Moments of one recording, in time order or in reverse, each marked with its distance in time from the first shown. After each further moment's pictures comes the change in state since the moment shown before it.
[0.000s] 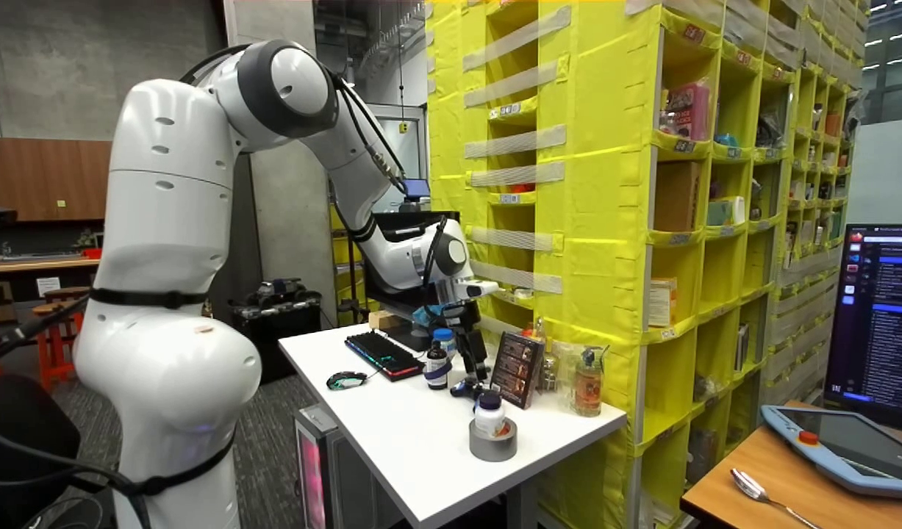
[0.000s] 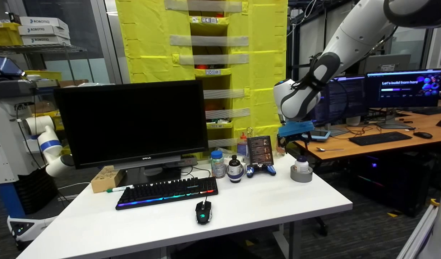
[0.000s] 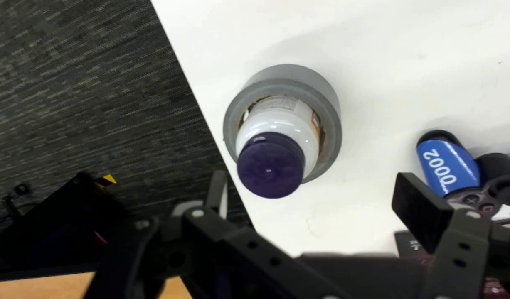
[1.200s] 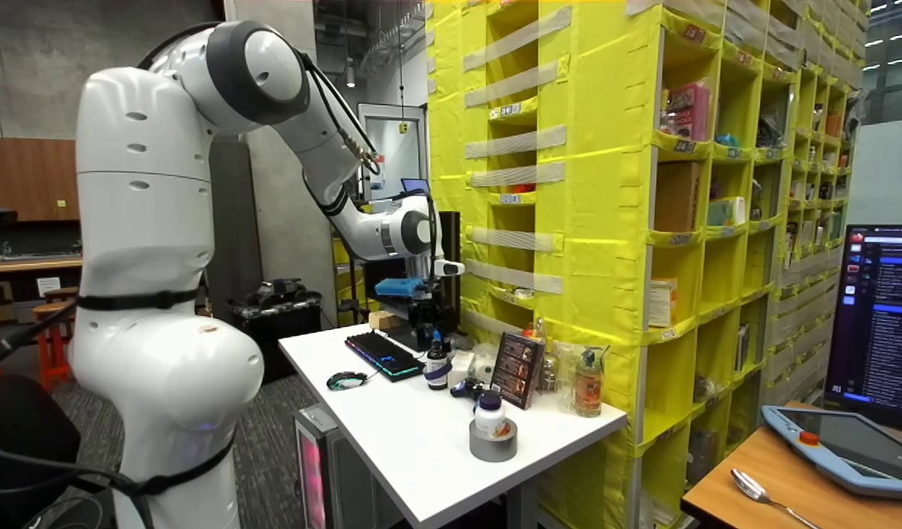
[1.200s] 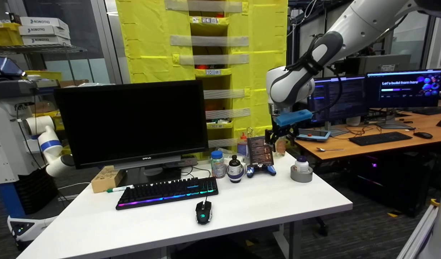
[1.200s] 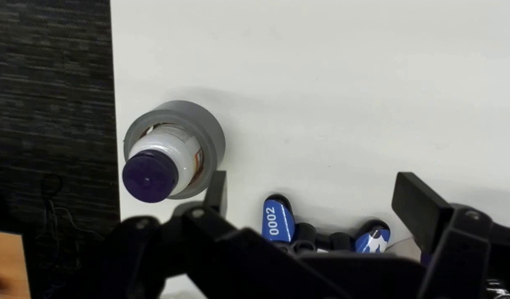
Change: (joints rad) arm 0.038 -0.123 0.107 -0.016 0.218 -0.100 -0.486
